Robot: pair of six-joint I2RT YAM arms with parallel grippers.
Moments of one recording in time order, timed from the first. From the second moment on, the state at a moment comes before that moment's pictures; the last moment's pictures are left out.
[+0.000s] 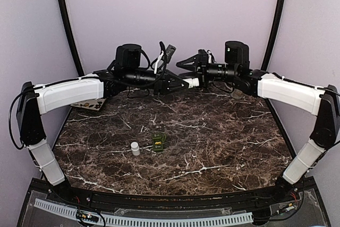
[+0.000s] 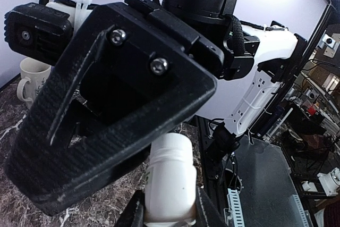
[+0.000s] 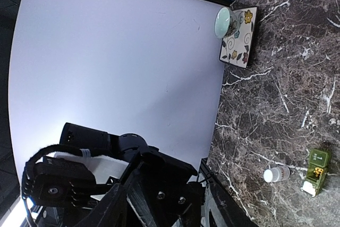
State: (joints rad) left arm -0.75 1.73 1.47 0.05 0.82 -0.22; right arm 0.65 1.60 1.32 0.13 -0.66 1.30
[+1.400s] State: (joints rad) left arm -0.62 1.87 1.34 0.66 1.21 -1.01; right arm 0.65 1.40 1.35 -0.31 -0.48 0.62
